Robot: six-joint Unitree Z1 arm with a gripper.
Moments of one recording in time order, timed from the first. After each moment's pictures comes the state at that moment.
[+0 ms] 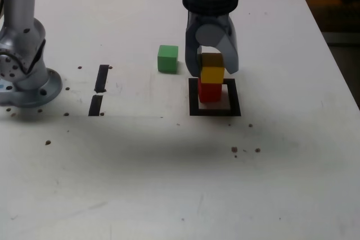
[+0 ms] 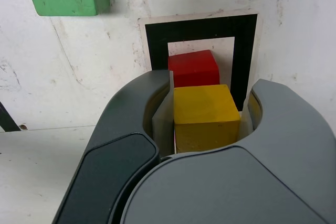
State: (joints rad) arm -0.03 1.89 -1.41 1.06 -0.01 0.05
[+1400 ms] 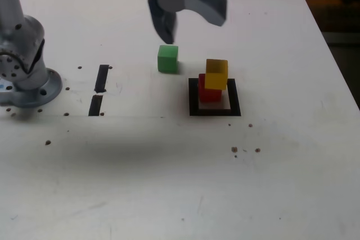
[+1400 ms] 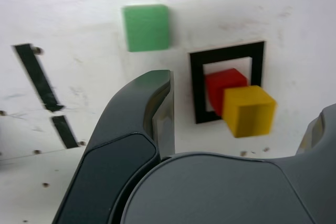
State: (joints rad) arm 0.02 1.61 -1.26 1.08 0.10 0.15
